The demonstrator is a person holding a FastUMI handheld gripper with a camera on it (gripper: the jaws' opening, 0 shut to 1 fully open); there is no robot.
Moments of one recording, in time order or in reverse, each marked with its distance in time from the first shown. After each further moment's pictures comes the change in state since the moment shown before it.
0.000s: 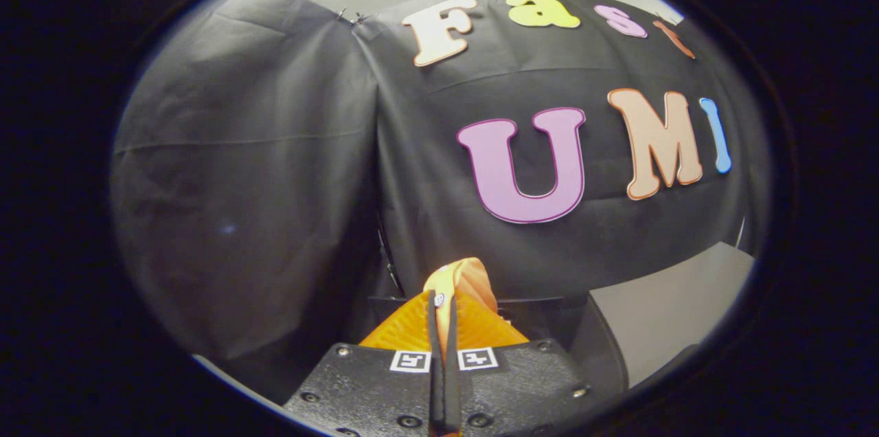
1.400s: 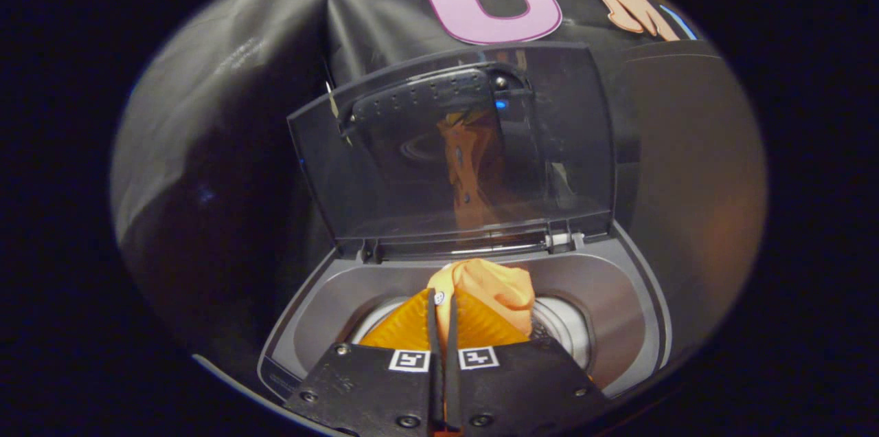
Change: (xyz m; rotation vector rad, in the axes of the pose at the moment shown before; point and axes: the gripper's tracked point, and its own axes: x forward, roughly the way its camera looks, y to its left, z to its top) arm 0.063 -0.018 -0.308 0.109 0.374 -0.074
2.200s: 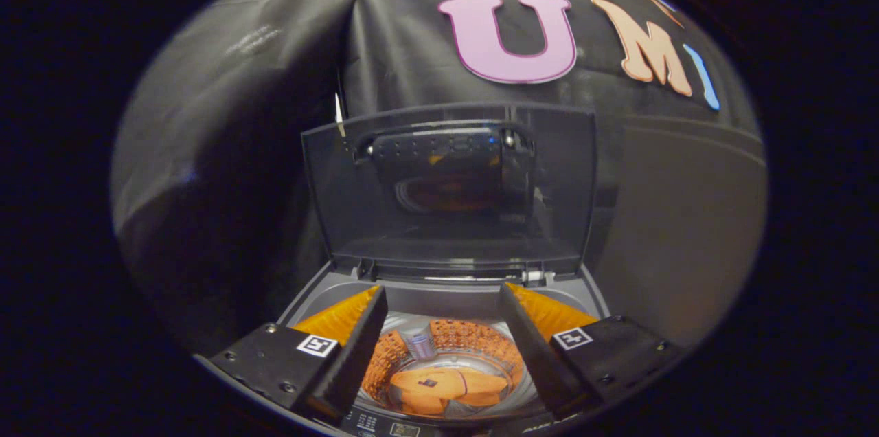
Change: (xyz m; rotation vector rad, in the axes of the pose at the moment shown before) arm -0.040 0.004 0.059 -0.163 -0.131 -0.108
